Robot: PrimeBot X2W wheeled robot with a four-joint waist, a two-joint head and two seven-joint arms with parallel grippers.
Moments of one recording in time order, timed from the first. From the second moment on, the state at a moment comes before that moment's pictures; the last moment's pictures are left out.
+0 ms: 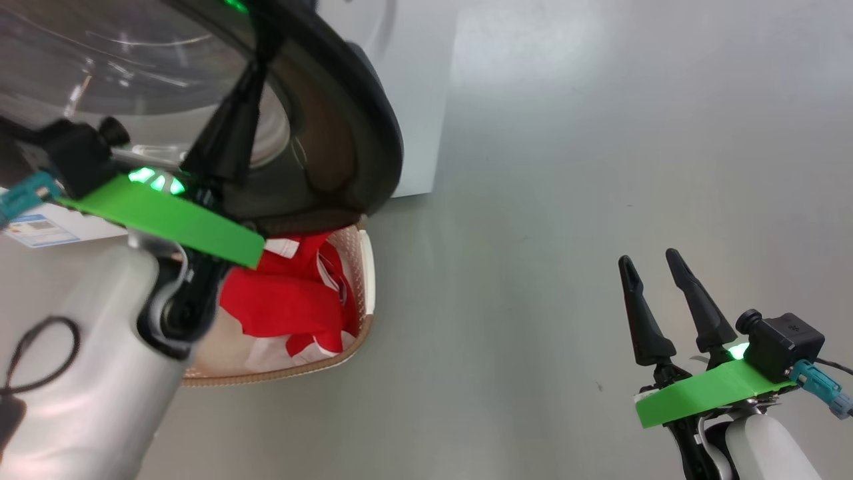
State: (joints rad) left arm -0.83 0.35 -0.53 0.35 -1.06 -0.12 -0.26; right arm -0.15 -0.07 0.08 0.21 0.44 0.12 -0.26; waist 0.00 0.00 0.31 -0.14
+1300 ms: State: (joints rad) left arm -0.61 0.26 -0.28 0.44 -0.88 -0.12 -0.26; right arm -0.10 -0.07 0.05 0.21 0.44 0.12 -0.26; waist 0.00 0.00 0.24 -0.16
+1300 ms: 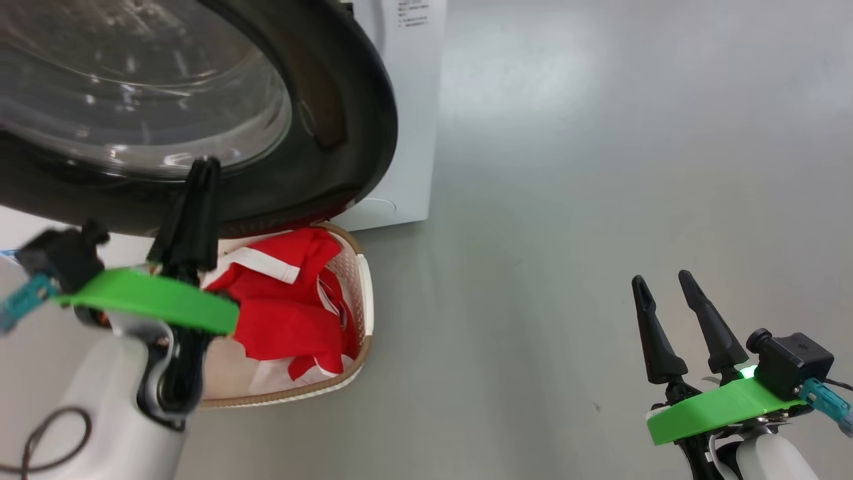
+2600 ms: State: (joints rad) left arm -0.04 0.11 0.13 0.20 -0.37 -0.13 -0.26; right arm 0.00 -0.09 0.02 0.20 0.43 0.12 -0.26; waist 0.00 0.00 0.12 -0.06
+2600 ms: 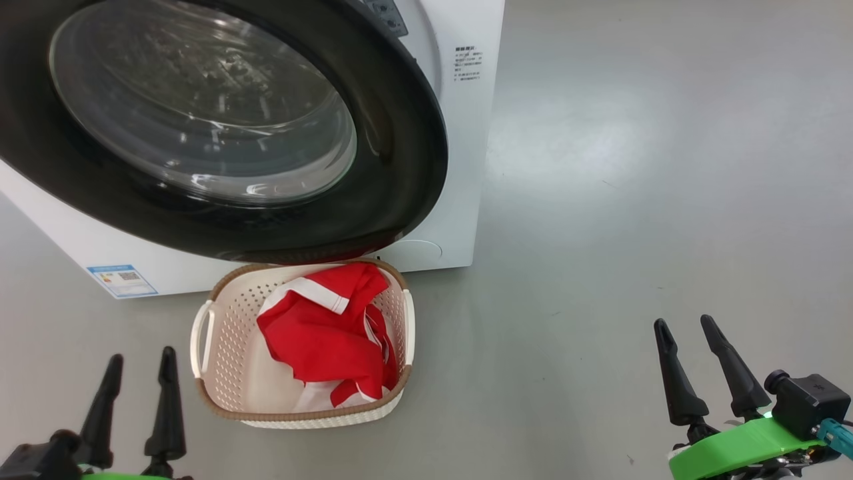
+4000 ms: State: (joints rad) left arm -0.02 0.04 0.05 0.18 -0.33 -0.13 -0.26; right arm -0.23 -0.10 0.12 0.25 0.47 0.12 -0.26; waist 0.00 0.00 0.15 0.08
